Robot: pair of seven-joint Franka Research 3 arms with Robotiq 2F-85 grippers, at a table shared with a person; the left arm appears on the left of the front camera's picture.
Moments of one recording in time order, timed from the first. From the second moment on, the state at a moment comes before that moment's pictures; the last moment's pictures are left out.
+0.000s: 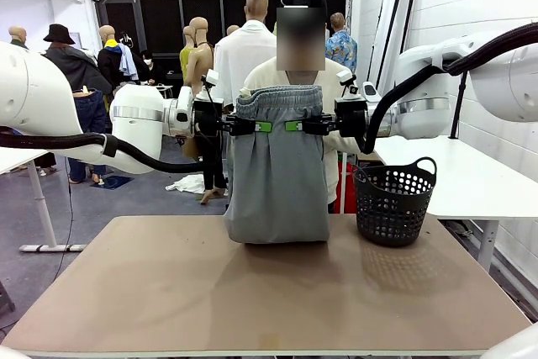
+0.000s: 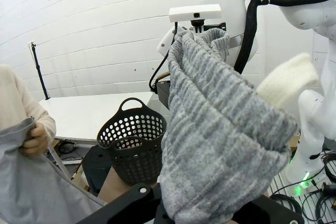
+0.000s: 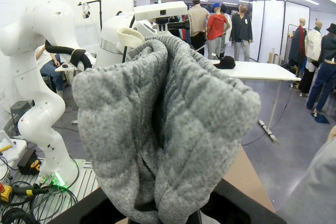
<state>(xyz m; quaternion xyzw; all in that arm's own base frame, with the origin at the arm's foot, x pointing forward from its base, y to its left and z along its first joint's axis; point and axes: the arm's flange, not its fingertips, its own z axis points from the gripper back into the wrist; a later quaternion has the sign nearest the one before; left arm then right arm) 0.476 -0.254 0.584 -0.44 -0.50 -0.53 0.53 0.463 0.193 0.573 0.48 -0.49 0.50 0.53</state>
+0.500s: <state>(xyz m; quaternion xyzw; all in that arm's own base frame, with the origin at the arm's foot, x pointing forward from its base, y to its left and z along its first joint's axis) 0.476 -0.254 0.584 -0.44 -0.50 -0.53 0.53 0.463 0.193 0.573 0.48 -0.49 0.50 0.53</state>
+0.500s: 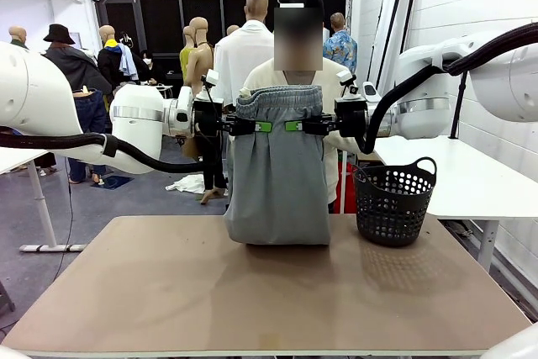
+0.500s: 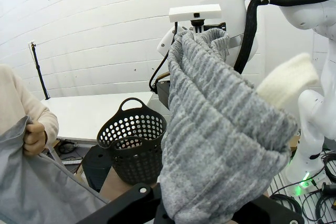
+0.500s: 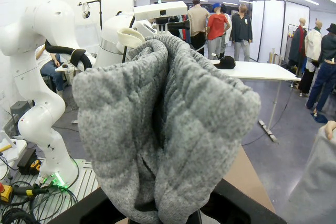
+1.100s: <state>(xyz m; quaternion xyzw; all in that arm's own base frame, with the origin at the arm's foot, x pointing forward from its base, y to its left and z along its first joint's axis) 0.476 -0.254 0.584 -0.44 -0.50 -0.53 0.53 0.463 0.193 0.573 0.48 -0.49 0.50 0.53</state>
